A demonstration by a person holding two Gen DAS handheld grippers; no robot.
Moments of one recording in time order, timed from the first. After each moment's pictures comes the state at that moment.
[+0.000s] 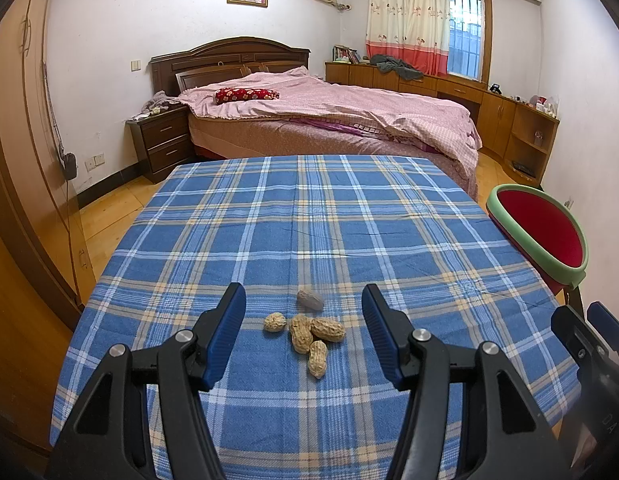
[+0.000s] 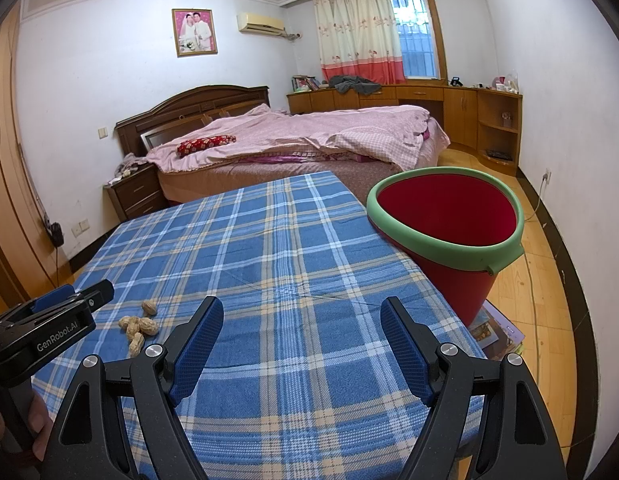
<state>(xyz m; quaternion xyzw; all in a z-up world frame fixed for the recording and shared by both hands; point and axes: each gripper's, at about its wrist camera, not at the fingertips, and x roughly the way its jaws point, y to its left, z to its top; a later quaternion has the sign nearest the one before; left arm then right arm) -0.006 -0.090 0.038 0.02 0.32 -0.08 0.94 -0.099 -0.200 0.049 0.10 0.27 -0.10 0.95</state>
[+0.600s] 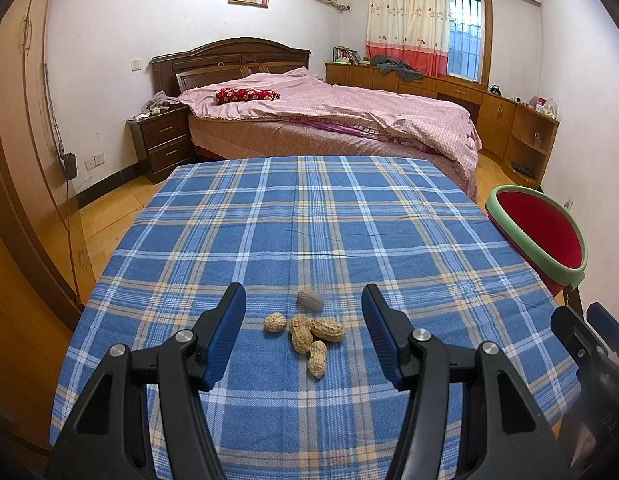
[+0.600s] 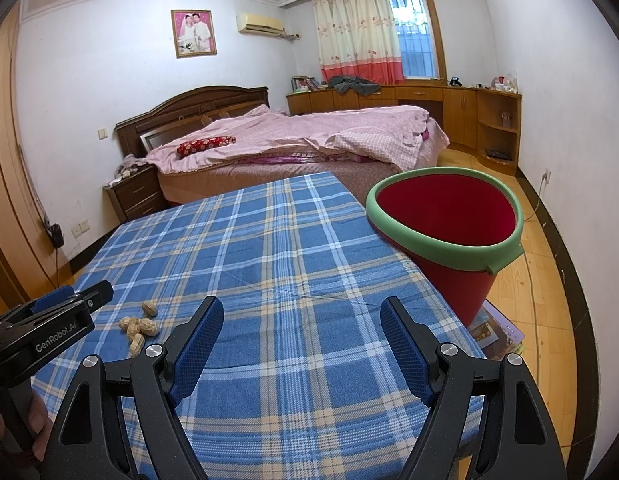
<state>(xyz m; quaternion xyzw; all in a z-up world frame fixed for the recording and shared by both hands) -0.006 -0.089 0.039 0.02 0.32 -0.08 0.95 -0.099 -0.200 0.048 0.10 0.27 -0.10 0.95</state>
